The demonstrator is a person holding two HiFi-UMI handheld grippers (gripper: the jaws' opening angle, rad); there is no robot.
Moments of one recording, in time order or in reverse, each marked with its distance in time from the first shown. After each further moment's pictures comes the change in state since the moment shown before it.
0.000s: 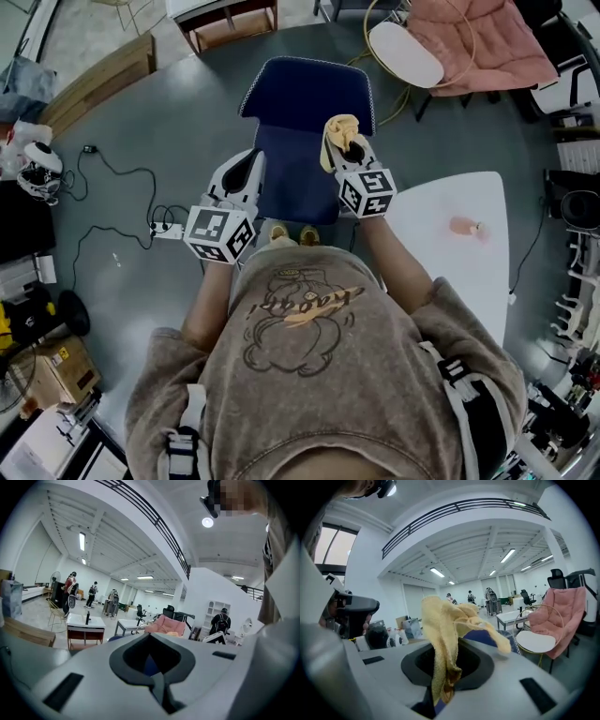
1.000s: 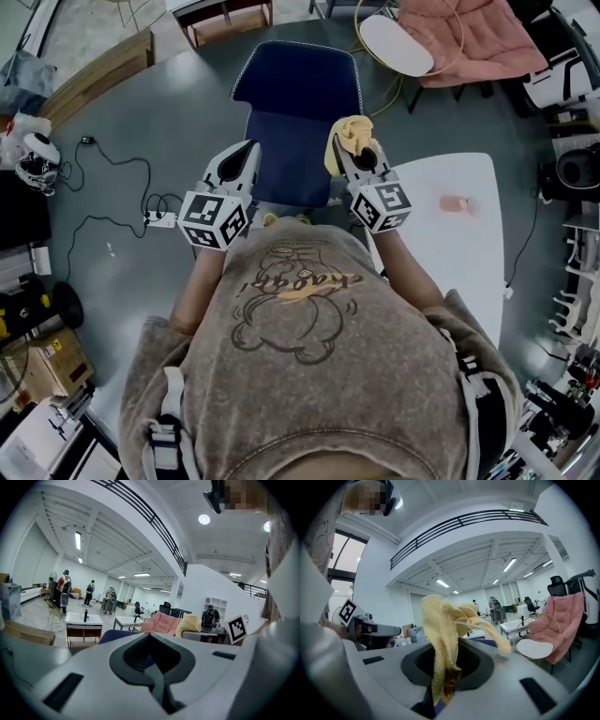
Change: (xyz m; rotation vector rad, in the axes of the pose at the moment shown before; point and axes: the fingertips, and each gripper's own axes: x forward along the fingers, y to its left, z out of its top) left arm -0.036 -0.047 -0.019 0.023 0.041 -0.023; right arm -0.116 0.036 0.041 -0.013 -0.123 0.051
